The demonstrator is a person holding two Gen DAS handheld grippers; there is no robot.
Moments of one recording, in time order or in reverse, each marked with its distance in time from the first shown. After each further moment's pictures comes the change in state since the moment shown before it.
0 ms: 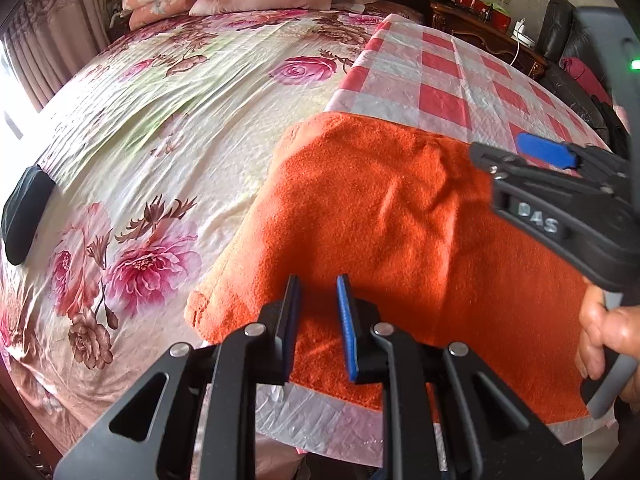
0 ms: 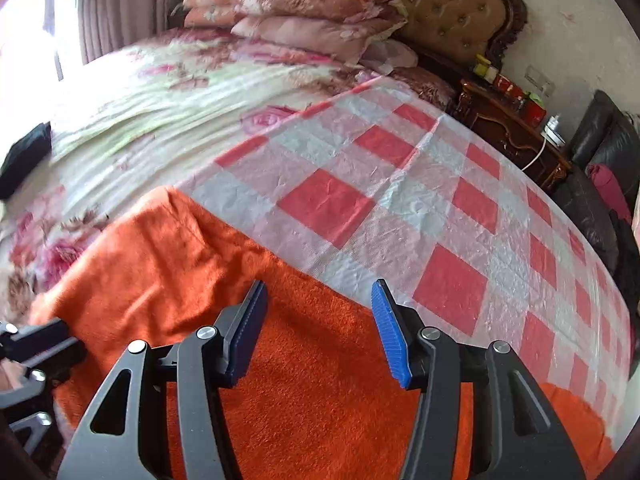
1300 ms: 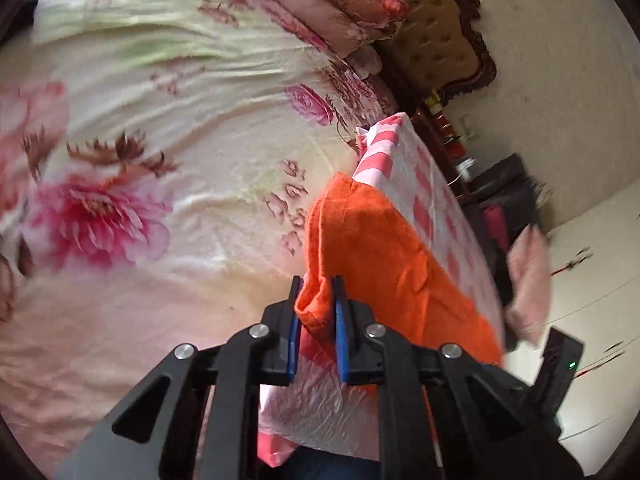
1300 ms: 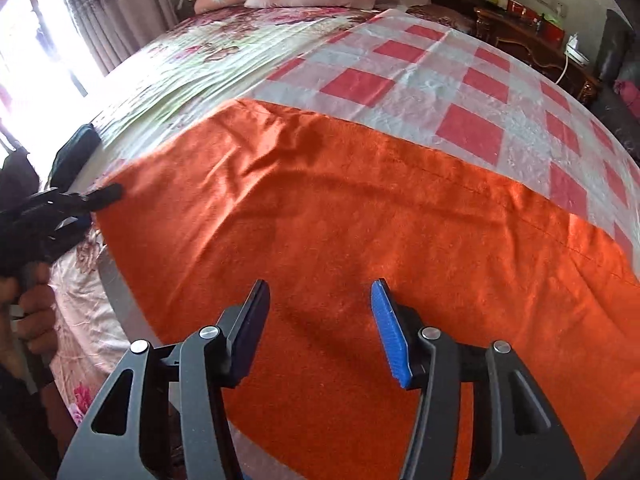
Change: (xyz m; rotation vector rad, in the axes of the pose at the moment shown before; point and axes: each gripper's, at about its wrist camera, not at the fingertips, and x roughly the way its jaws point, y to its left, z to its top) left arm 0.000 0.132 -0.014 -0.397 -0.137 -0.497; right arm -0.038 0.000 -0.075 0.116 0.205 0.211
